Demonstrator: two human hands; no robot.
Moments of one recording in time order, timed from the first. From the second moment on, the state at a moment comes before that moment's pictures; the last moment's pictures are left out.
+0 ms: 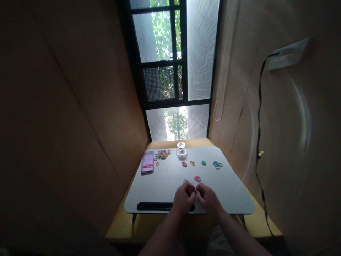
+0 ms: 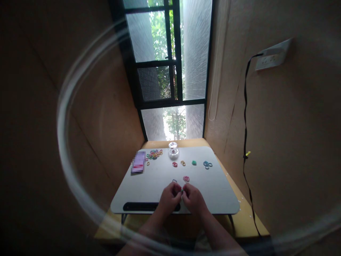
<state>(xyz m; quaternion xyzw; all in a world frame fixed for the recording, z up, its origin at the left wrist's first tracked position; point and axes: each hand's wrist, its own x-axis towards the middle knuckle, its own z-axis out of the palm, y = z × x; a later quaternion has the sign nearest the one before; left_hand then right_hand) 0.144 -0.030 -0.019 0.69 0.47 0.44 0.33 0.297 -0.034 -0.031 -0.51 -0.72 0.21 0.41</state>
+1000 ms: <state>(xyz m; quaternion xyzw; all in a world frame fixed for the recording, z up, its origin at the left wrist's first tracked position) 0.145 -0.033 -0.018 0.71 0.49 0.40 0.31 0.298 -0.034 -0.034 -0.52 -0.73 0.17 0.40</state>
